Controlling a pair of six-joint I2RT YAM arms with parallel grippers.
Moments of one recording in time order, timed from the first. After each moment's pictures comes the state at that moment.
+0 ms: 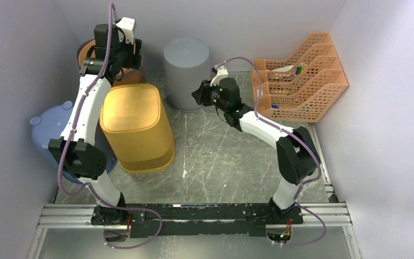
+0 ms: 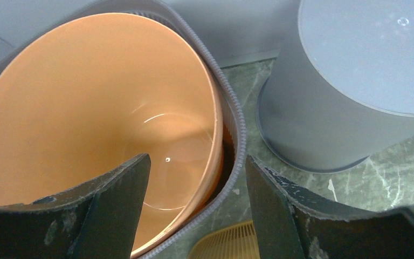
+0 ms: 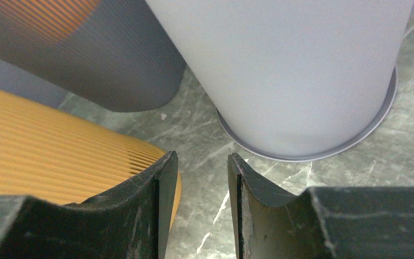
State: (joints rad) left arm -0.14 1.72 1.94 -0.62 -0.07 0.14; right arm 0.57 1.77 1.23 0.32 -0.11 0.38
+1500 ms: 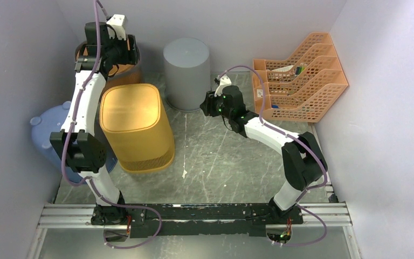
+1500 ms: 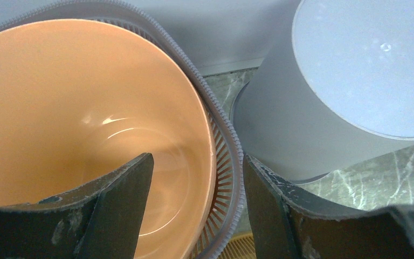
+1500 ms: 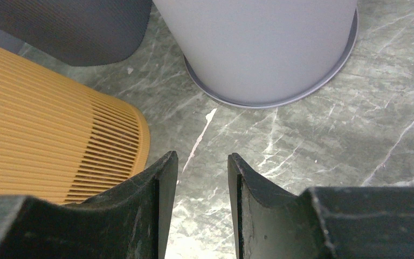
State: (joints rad) left arm -0.04 1.81 1.97 -0.56 0.18 0.05; right arm 0.56 1.66 1.10 0.21 -0.08 0.29
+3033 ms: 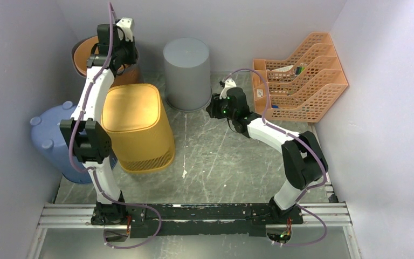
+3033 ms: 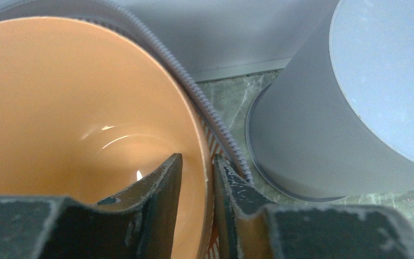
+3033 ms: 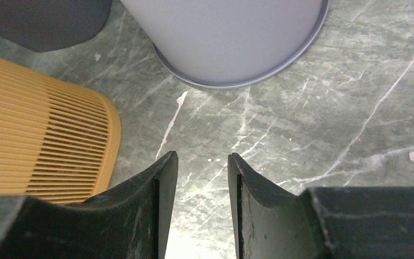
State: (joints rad) left arm -0.05 1.93 2.00 -0.50 0.09 0.08; right arm 0.51 1.66 1.05 0.20 -0.08 0.28
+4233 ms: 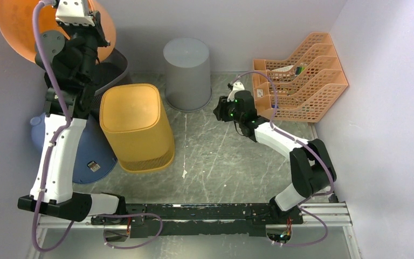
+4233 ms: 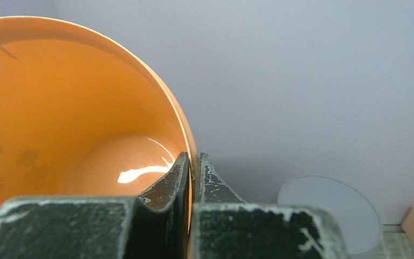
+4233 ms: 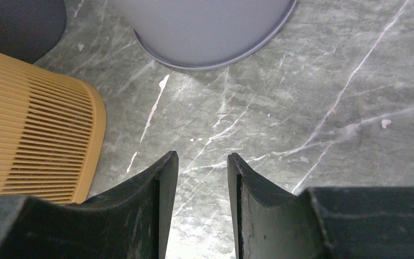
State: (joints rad) left arm -0.22 1.32 1.84 -0.16 -0.21 0.13; right arm 0.47 1.57 0.96 0.17 -0.08 0.28
